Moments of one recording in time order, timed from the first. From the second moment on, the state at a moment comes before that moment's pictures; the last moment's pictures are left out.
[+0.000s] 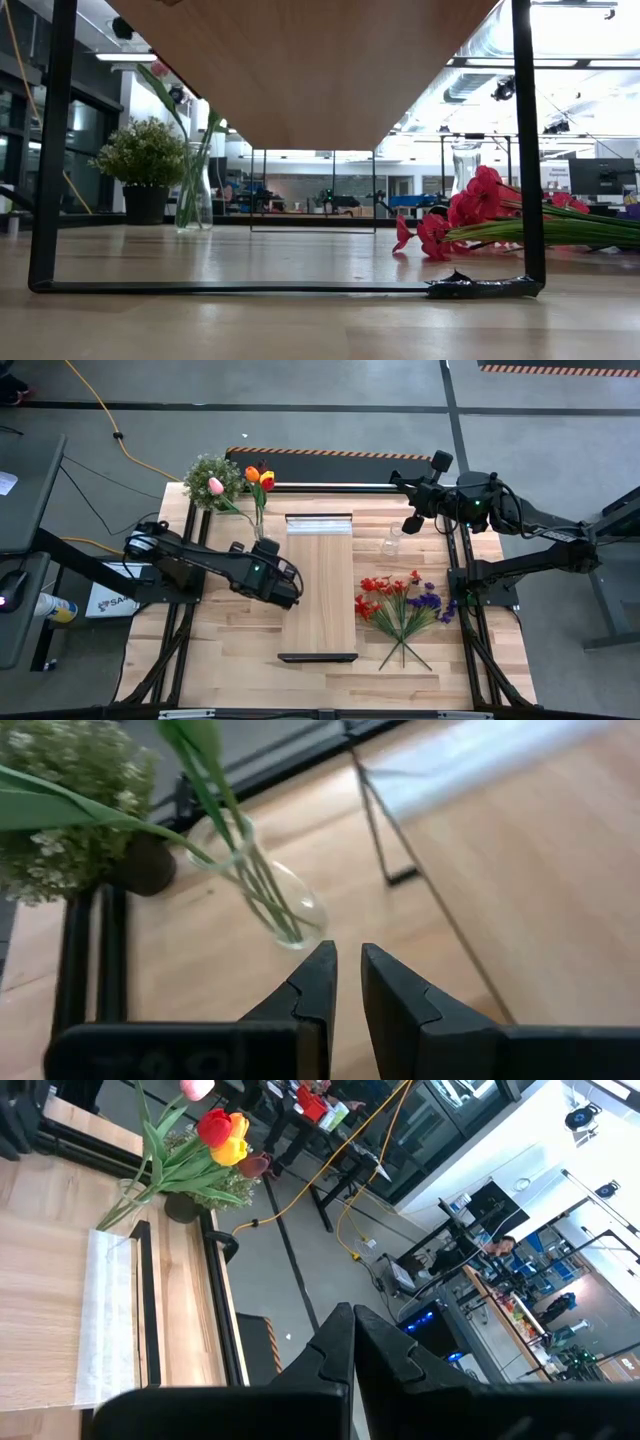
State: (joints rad) left arm -0.27 1.67 1.42 -1.49 -0.82 -1.49; right arm -0.17 1.00 1.25 -0.45 0.46 -0.62
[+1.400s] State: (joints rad) left arm -0.45 1.67 1.55 -1.53 -0.48 -1.47; right arm -0.14 1.00 1.25 -1.32 -0.25 0.66
